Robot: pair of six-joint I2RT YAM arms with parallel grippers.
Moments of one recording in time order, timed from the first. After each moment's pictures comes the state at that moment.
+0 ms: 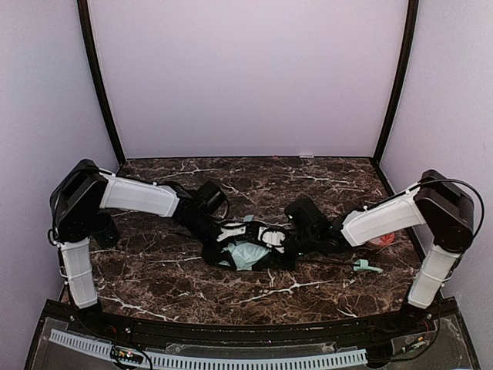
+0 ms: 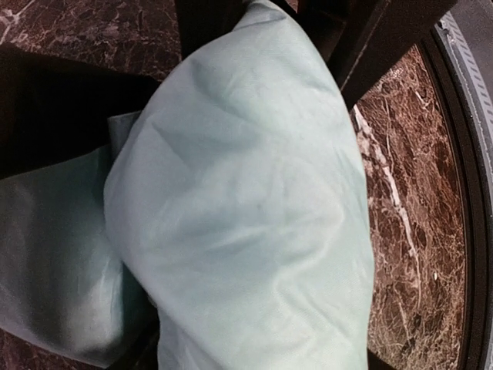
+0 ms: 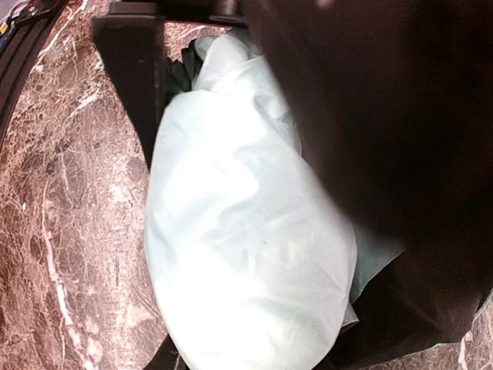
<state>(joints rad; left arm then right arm) -0.76 1.95 1.23 -0.53 0.57 0.68 0.91 1.75 0.84 0.11 -0.35 -0.44</state>
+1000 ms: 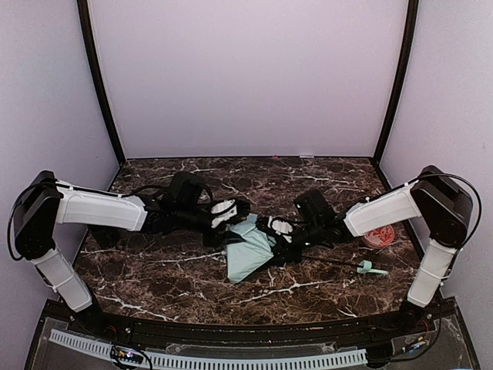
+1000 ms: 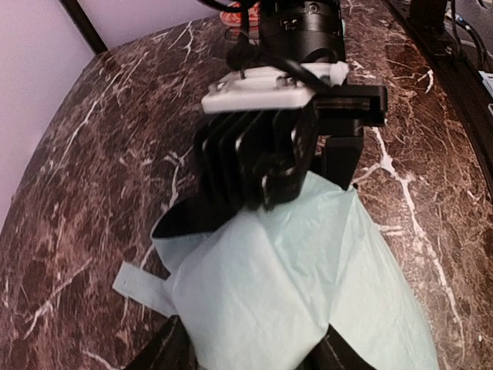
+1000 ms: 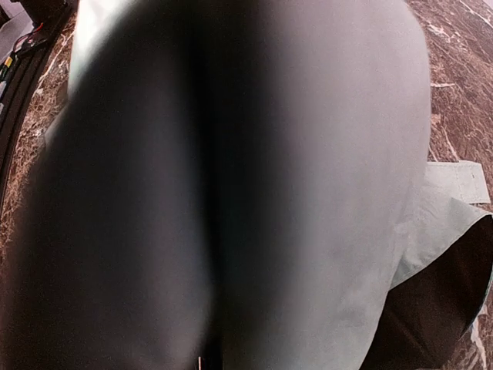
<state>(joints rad) -0.79 1.61 0.91 0.05 0.41 0.56 0.79 1.77 0.85 0.08 -0.52 -0.39</state>
